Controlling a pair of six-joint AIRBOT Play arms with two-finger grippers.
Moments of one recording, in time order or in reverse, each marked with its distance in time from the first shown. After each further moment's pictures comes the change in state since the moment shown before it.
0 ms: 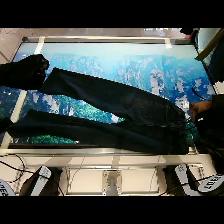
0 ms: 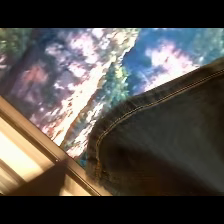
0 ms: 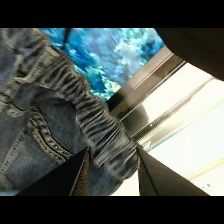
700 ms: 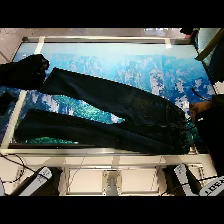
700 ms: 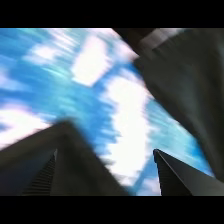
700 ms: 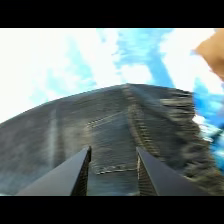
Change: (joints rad) left arm -0.206 -0.190 0.227 -0.473 0.006 0.002; right arm 0.134 0.002 0.357 0.475 -0.003 0.034
